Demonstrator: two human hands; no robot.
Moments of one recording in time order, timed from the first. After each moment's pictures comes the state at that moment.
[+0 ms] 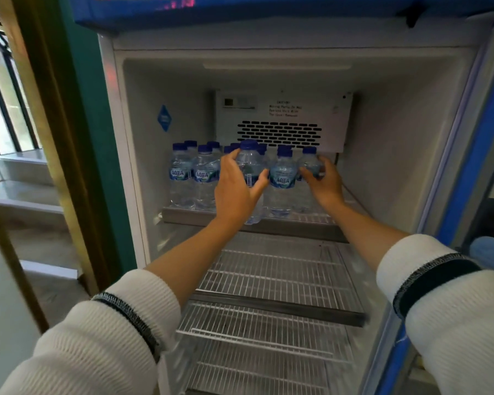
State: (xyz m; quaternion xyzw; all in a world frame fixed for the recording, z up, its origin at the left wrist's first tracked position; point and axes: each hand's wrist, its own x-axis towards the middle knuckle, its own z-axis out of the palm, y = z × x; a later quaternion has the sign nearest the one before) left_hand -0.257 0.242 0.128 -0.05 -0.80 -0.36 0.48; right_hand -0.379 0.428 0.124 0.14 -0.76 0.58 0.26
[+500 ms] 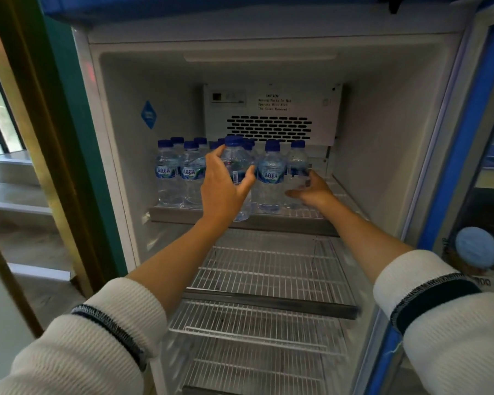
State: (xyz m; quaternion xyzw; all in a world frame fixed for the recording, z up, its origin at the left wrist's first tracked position) left_hand -0.257 0.244 0.124 -0.06 -0.79 -0.37 0.49; right_hand -0.367 0.442 0.112 0.12 -0.83 0.54 0.08
